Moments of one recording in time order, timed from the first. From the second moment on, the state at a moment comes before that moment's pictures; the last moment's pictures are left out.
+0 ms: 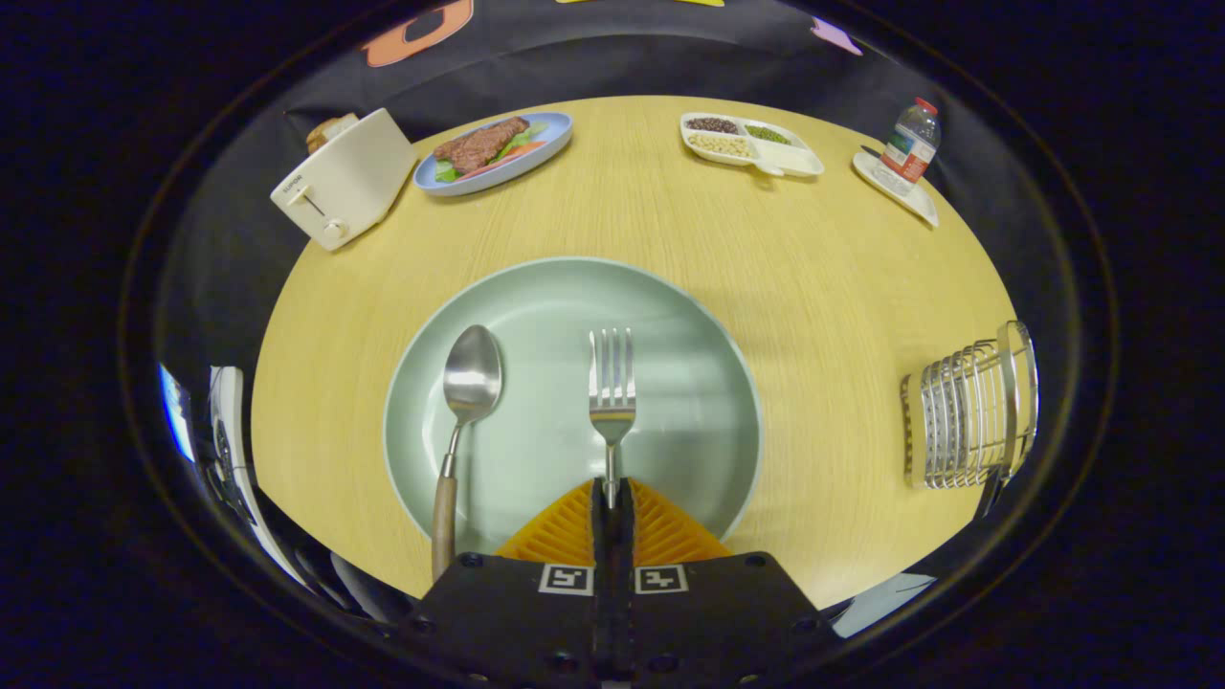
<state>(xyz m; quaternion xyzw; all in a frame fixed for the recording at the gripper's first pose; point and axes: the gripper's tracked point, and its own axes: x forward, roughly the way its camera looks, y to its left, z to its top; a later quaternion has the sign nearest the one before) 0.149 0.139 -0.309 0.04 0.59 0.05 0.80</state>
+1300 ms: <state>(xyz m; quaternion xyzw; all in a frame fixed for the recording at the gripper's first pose) 0.121 -0.089 -0.186 0.06 0.51 0.00 0.86</state>
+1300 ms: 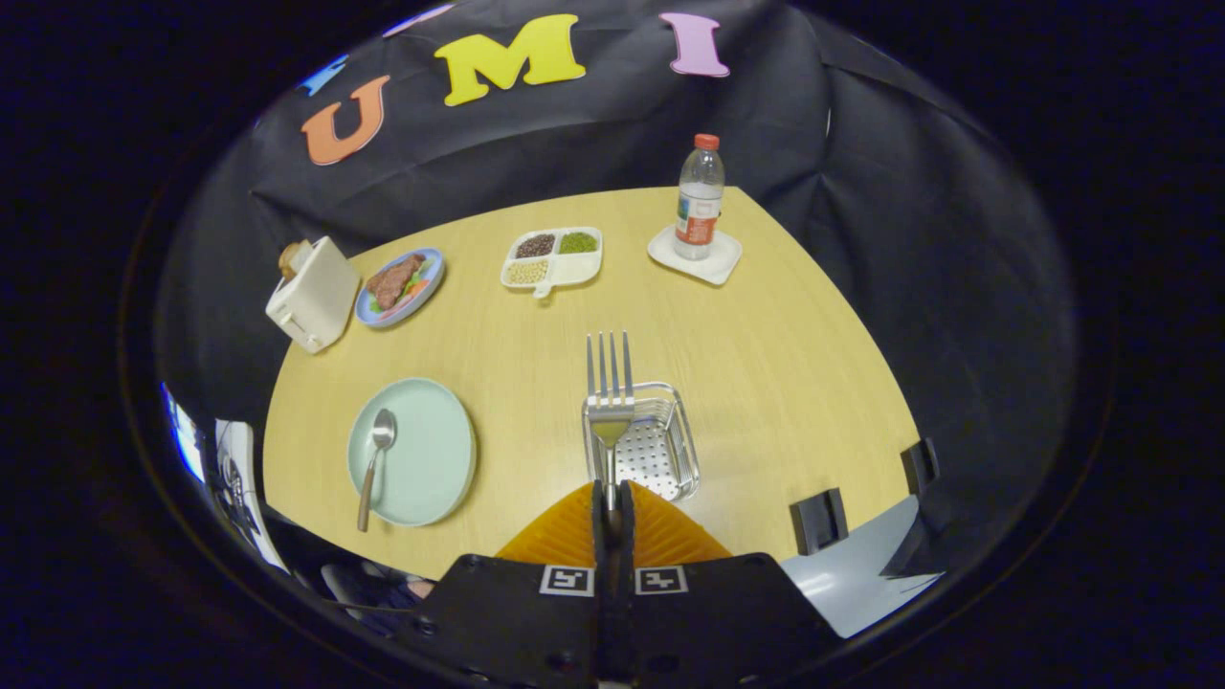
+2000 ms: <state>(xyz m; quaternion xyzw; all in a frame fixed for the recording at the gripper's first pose) 0.128 -0.106 -0.204 0.07 0.53 0.01 0.85</state>
